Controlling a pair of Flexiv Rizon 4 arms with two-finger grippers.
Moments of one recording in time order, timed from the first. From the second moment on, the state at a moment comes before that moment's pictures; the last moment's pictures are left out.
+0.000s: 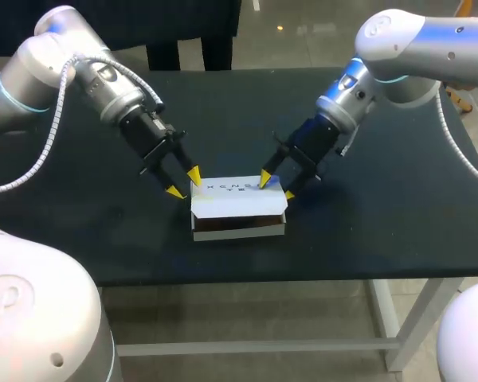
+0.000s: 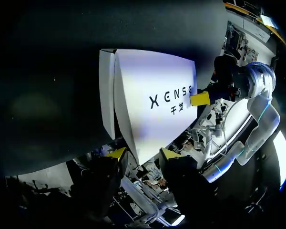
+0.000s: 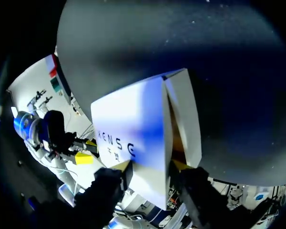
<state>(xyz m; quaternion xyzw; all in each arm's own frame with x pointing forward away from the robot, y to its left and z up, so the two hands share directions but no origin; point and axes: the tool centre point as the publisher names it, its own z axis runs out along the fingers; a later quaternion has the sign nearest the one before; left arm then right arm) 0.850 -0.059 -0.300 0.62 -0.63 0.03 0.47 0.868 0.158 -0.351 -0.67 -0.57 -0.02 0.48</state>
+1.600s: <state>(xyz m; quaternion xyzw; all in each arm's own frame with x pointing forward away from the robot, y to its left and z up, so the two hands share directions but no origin) 0.826 -0.088 -0.255 0.26 -0.96 0.00 0.10 0.869 0.157 -0.354 -0.67 -0.57 -0.02 0.48</state>
